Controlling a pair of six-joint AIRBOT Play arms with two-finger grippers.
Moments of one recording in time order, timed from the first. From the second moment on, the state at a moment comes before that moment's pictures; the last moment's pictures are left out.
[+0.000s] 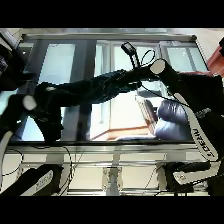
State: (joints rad) left arm -0.09 -1.04 0.85 1.58 -1.27 -1.30; right arm 0.35 -1.55 1.51 -0.87 0.95 0.91
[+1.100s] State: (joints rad) left arm -0.43 -1.32 0.85 1.93 -1.29 -1.76; right arm 0.35 -1.55 1.52 -0.90 1.00 0.93
